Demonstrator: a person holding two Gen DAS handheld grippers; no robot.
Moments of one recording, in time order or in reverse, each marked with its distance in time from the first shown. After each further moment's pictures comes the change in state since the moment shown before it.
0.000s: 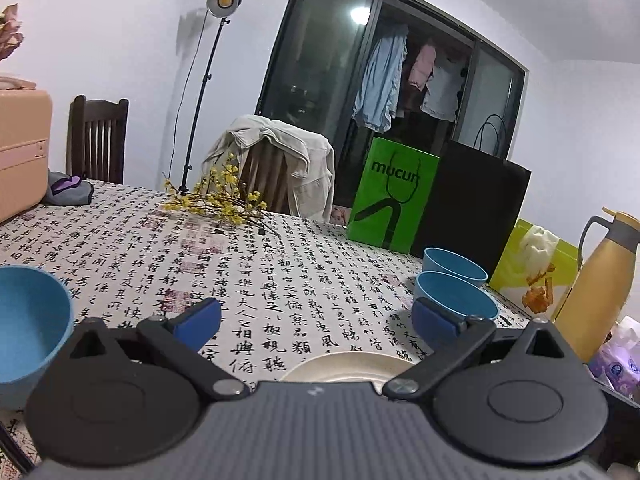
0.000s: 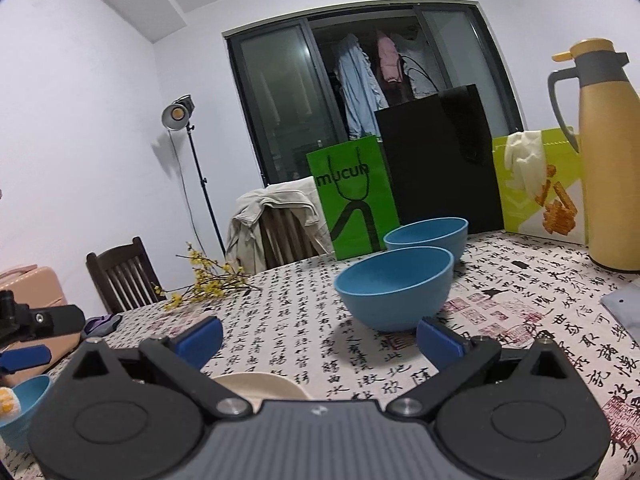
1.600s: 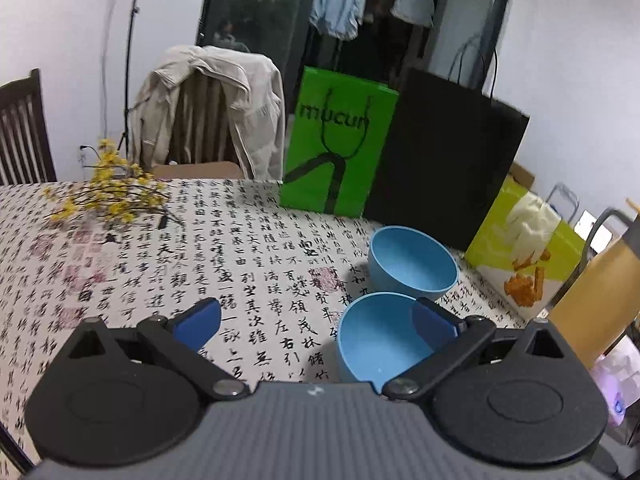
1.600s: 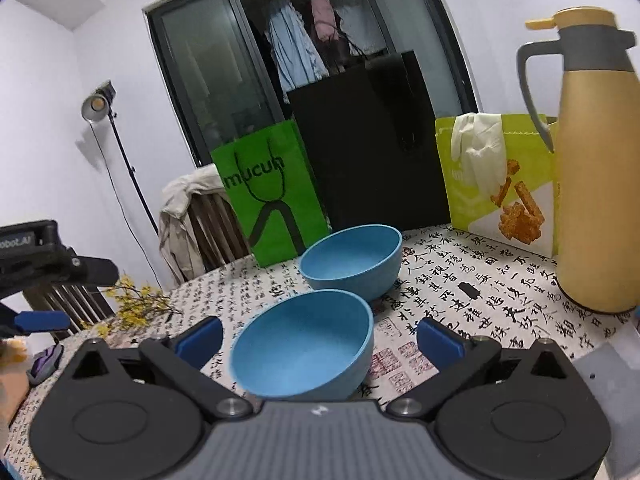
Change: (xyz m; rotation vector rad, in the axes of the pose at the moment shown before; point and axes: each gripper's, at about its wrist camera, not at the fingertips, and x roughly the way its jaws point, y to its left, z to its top) left arm 0.189 -0.124 0.115 0.091 0.329 -0.062; right arm 0.094 -0.076 0.102 0.103 0.156 -0.163
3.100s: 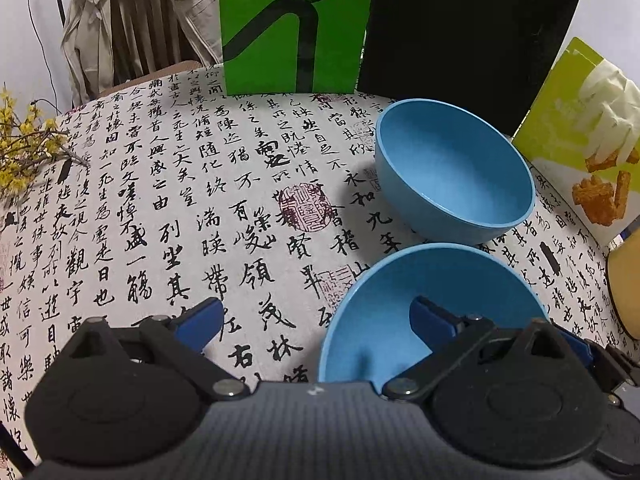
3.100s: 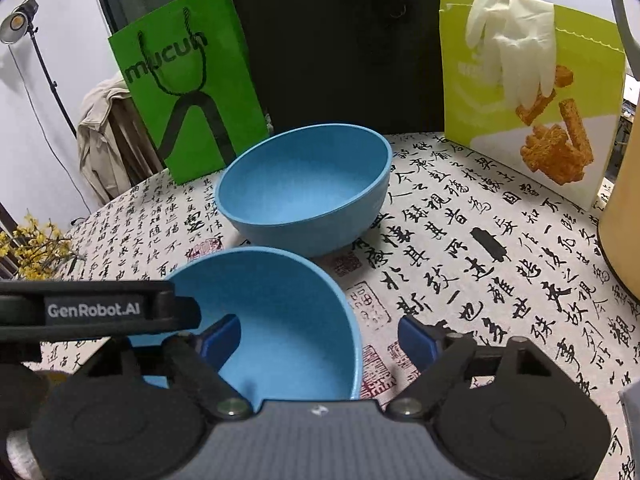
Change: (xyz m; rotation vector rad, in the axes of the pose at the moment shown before) left arm 0.202 -0.033 -0.002 0.142 0.365 0.027; right arm 0.163 -0.007 0.010 0.013 0.321 -0.186
